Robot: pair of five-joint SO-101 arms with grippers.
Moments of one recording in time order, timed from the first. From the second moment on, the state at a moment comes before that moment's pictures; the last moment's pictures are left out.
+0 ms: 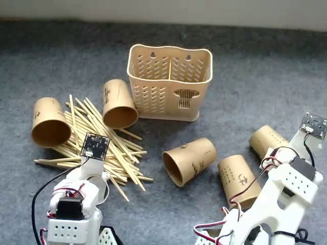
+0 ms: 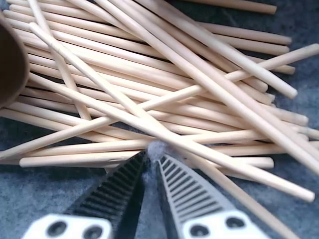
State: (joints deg) left arm -3.6 -104.3 96.0 75.9 -5.1; right arm 33.1 -39.7 55.8 54.5 13.1
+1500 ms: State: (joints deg) left arm -3.6 -104.3 96.0 75.9 -5.1; right arm 22.2 -39.7 35.4 87.4 34.8
